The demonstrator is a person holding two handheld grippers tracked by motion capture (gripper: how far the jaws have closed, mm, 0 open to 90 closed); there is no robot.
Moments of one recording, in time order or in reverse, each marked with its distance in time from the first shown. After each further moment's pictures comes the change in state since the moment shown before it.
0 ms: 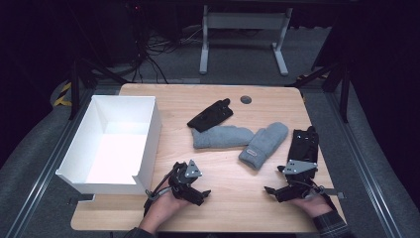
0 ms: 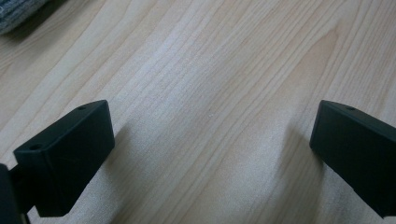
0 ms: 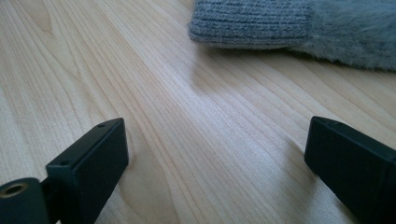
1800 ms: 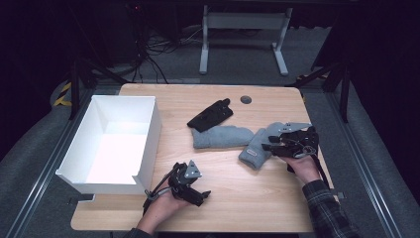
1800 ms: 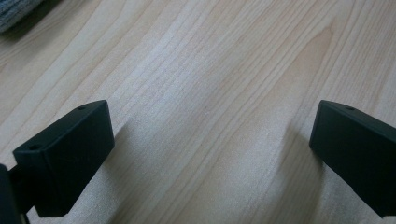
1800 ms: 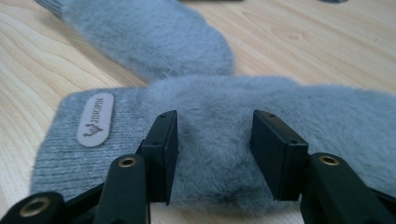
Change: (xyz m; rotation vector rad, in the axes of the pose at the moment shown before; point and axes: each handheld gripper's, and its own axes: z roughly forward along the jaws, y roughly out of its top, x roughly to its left) left arm -0.001 -0.002 -0.001 0.000 -0.008 -0.001; right arm -0.076 0.076 0.025 -0.035 -0.059 0.086
